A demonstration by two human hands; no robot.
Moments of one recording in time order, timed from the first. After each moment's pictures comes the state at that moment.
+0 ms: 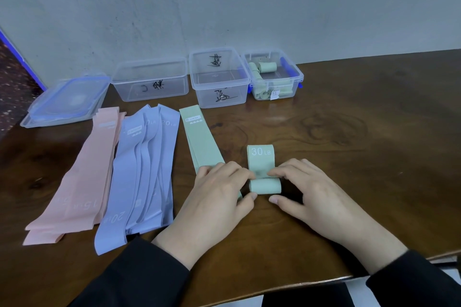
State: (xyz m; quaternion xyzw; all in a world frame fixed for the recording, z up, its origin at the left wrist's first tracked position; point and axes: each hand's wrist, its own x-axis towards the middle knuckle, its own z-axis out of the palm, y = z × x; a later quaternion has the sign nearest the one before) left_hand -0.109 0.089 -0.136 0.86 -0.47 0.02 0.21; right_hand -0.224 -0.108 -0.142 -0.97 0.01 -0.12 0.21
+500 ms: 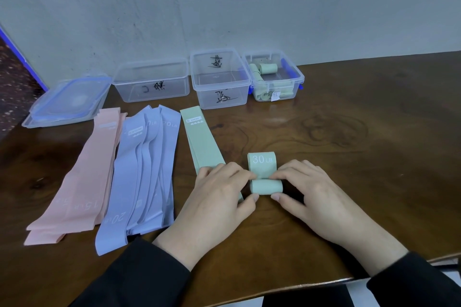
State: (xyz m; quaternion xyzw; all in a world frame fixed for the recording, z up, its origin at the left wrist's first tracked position) left_hand -0.109 0.088 -0.136 0.86 -0.47 0.02 0.21; right_hand -0.224 -0.110 -0.141 -0.97 0.02 -0.11 0.21
